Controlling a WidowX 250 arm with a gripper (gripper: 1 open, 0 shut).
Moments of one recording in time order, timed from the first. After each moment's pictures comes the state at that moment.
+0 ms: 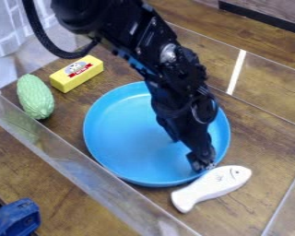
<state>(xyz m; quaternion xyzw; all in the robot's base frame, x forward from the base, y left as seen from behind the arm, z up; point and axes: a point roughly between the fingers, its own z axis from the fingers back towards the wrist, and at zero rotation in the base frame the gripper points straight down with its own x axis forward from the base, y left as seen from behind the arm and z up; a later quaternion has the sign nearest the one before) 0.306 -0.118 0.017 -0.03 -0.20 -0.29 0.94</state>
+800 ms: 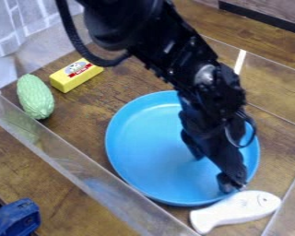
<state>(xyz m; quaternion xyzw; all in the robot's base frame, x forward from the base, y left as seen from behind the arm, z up) 0.297 -0.157 0.019 -0.04 -0.19 -0.27 0.94</state>
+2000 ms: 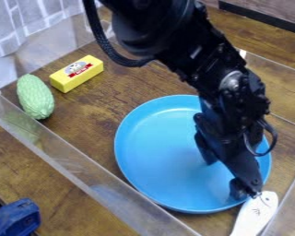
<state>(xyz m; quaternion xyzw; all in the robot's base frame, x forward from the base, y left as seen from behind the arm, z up) 0.299 -0.166 0.018 -0.03 -0.18 -0.29 0.94</state>
